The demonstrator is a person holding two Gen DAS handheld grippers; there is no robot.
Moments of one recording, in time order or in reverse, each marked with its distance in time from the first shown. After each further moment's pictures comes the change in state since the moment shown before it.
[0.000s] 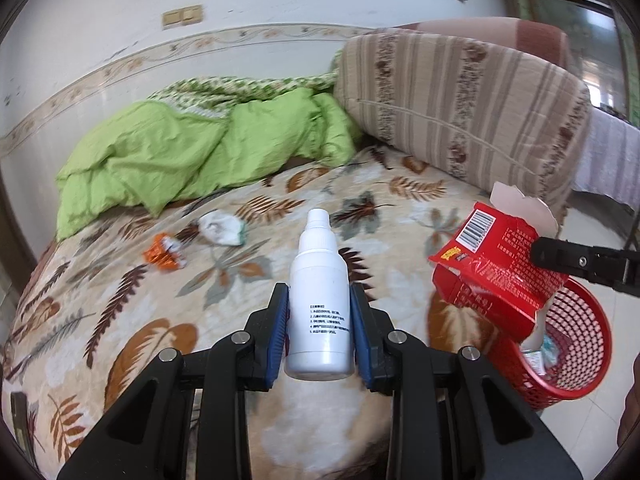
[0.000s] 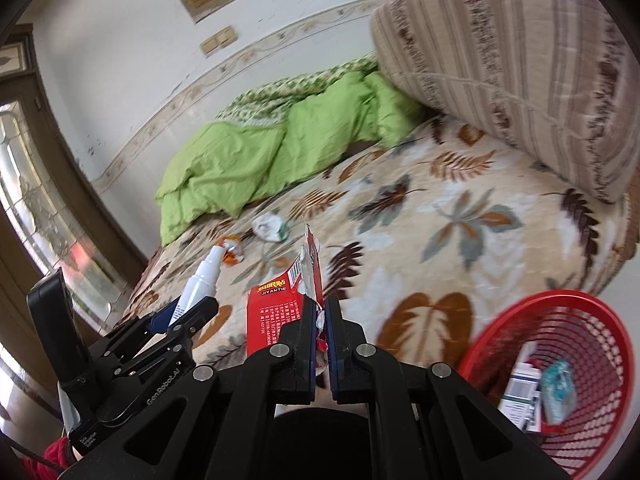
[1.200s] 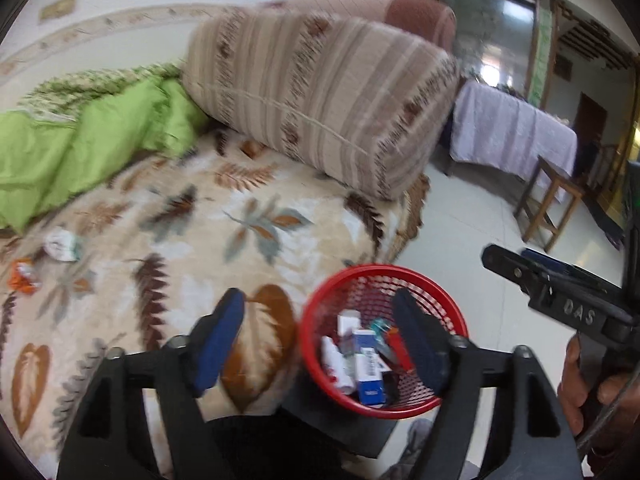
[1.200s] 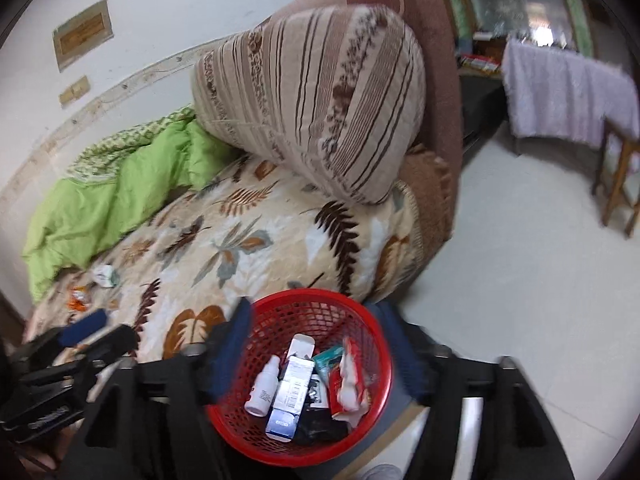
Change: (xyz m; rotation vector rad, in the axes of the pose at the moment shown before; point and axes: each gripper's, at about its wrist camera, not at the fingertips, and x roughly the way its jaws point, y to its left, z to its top) left arm -0.018 -0.124 0.027 0.076 0.082 -0.430; right arm -0.132 -0.095 -0.011 0.138 -0.121 -0.591
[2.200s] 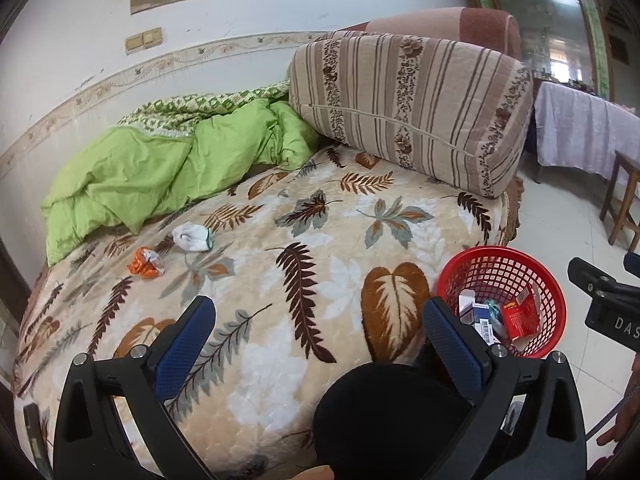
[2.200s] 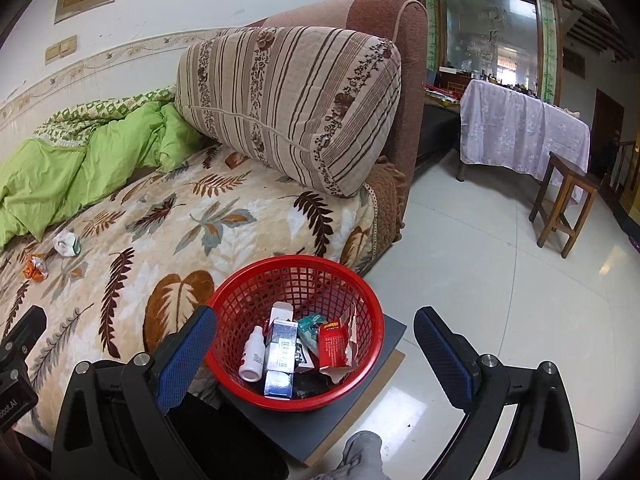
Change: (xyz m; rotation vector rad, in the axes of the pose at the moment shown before) left arm -0.064 0.048 -0.044 0.015 -0.056 0.368; right arm -0.036 0.072 -0.048 -0.082 -0.023 -0.246
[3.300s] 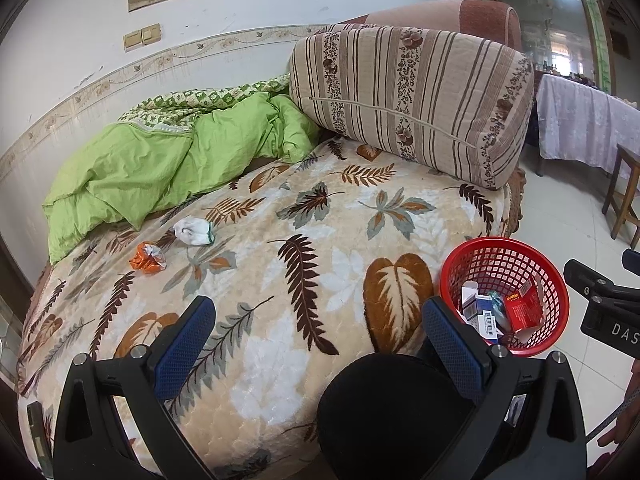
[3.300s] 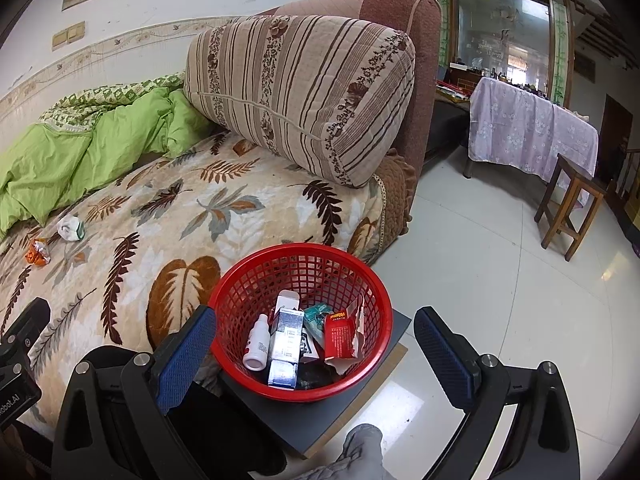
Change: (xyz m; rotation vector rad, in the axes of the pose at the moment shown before) left arm 0.000 -0.005 -0.003 0.027 0.013 0.011; right arm 0.004 0.009 -0.004 -0.031 0.033 0.014
